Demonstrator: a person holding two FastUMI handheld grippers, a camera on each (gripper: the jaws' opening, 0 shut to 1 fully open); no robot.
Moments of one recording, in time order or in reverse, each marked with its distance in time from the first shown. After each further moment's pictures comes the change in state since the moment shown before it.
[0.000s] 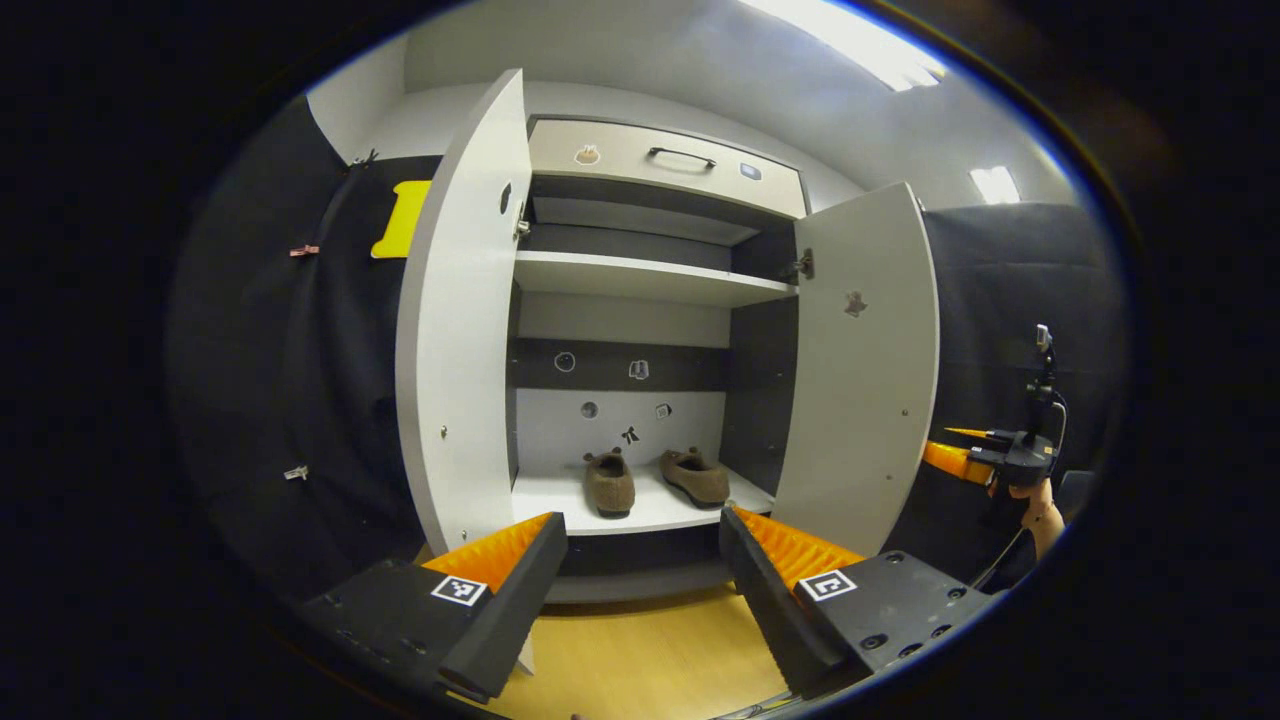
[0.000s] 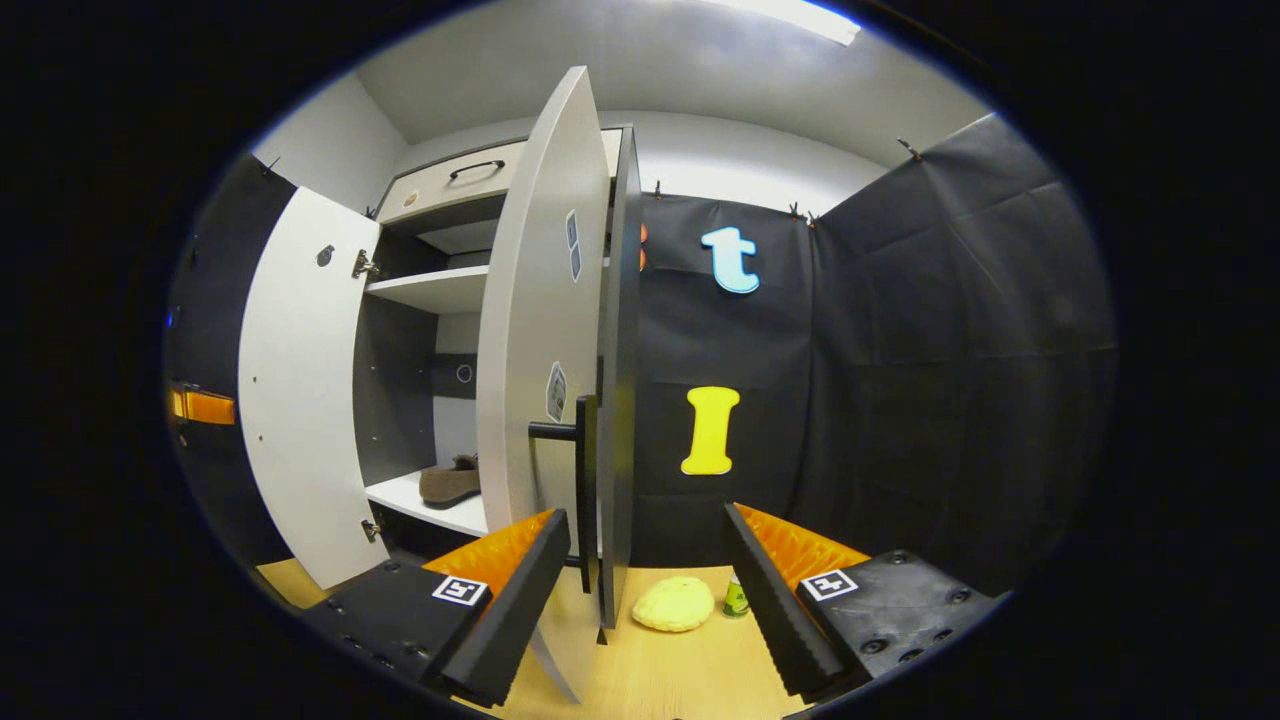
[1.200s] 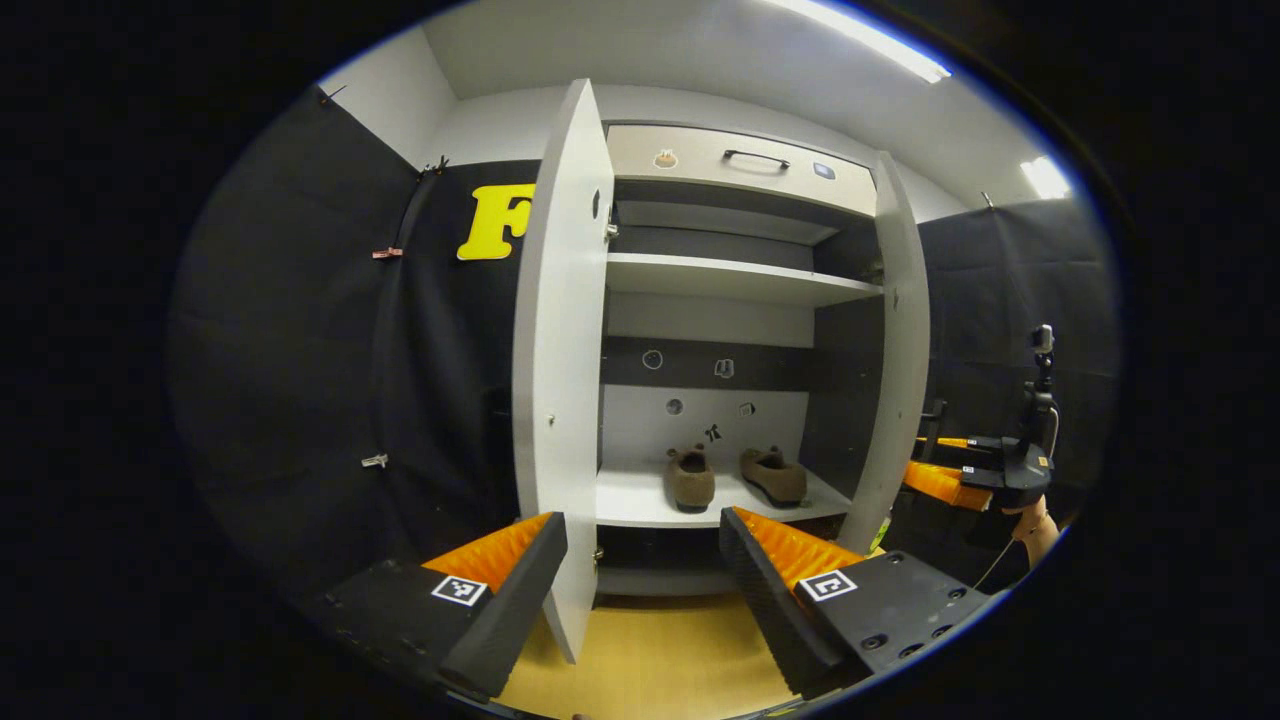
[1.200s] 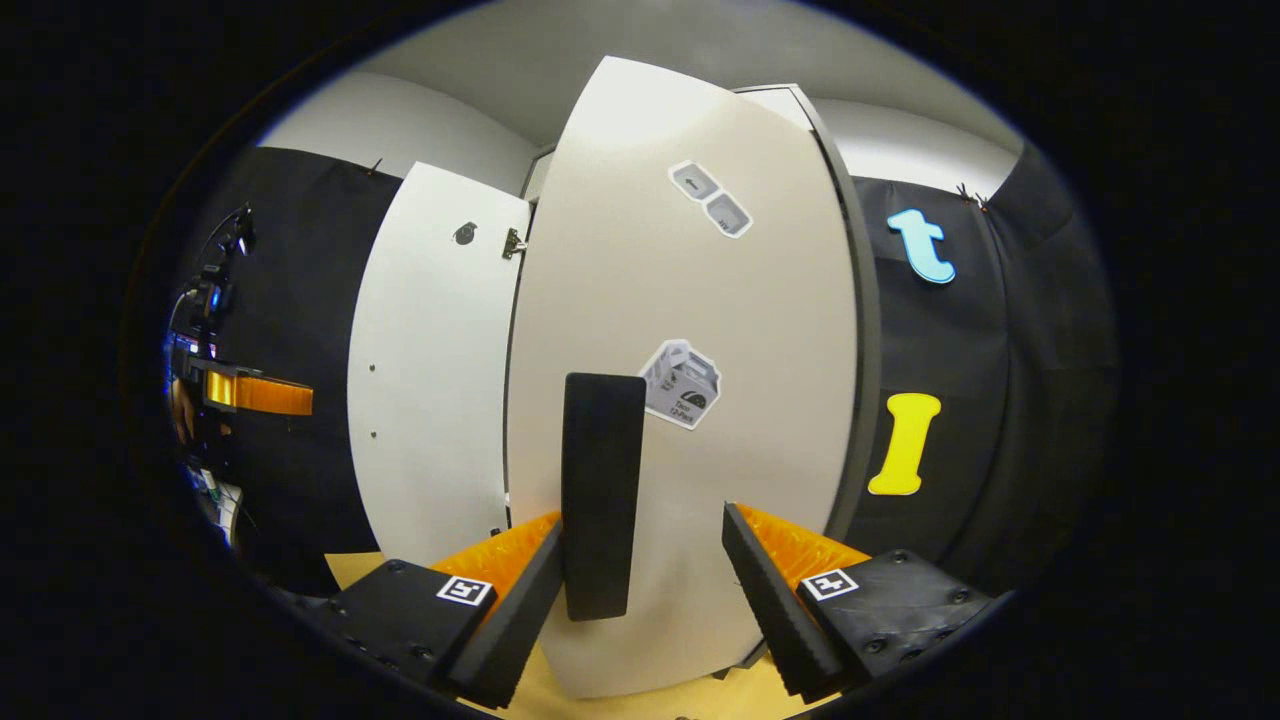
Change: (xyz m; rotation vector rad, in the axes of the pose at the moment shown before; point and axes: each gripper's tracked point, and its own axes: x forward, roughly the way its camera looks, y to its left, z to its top) left arm -0.022 0.055 -0.005 0.001 0.009 0.230; right arm 0.084 0.184 -0.020 -0.030 0.010 0.434
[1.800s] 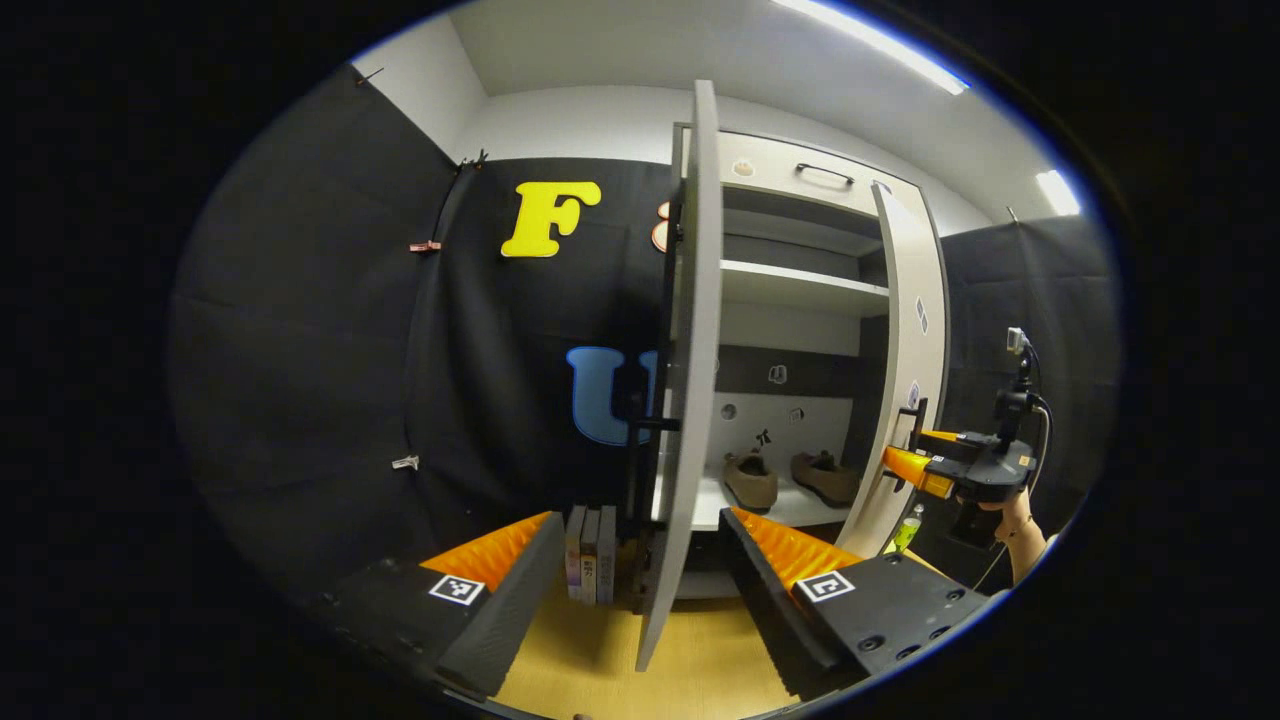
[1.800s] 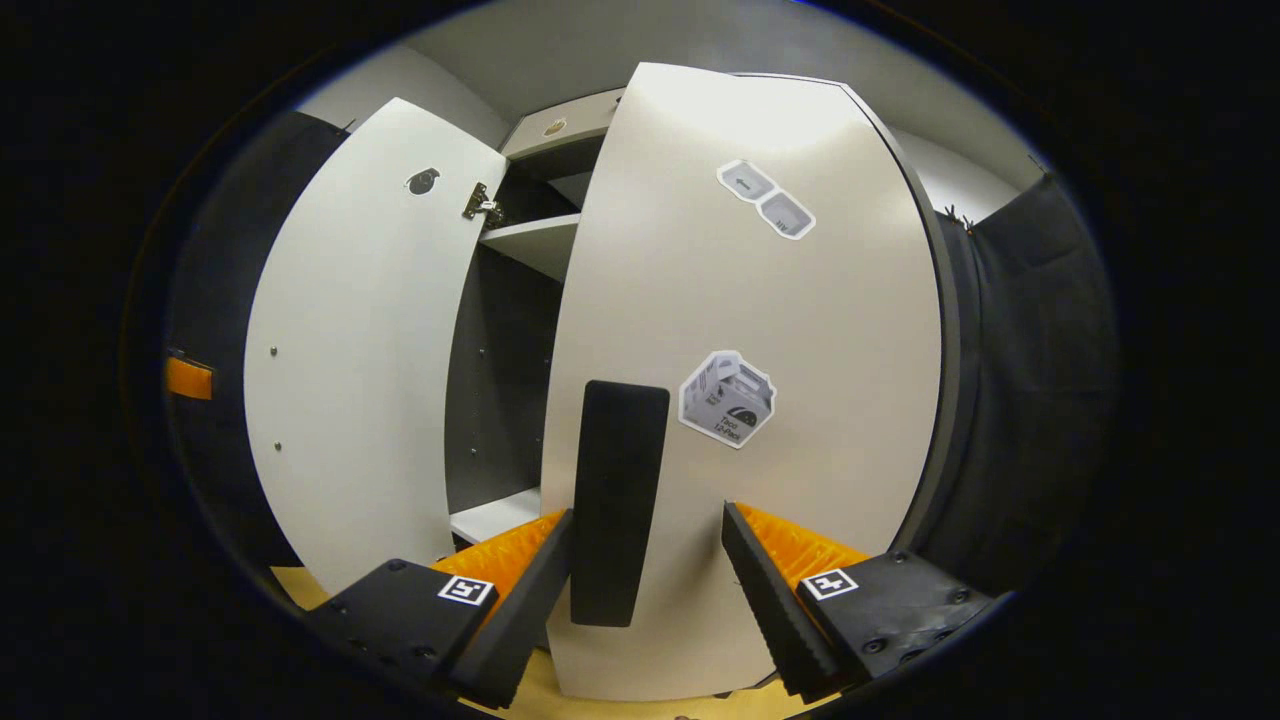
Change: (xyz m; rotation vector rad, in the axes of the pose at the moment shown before) left arm 0.007 0.103 -0.003 -0.035 -0.015 0.033; right arm 0.094 0.020 -0.005 -0.066 0.005 -0.217
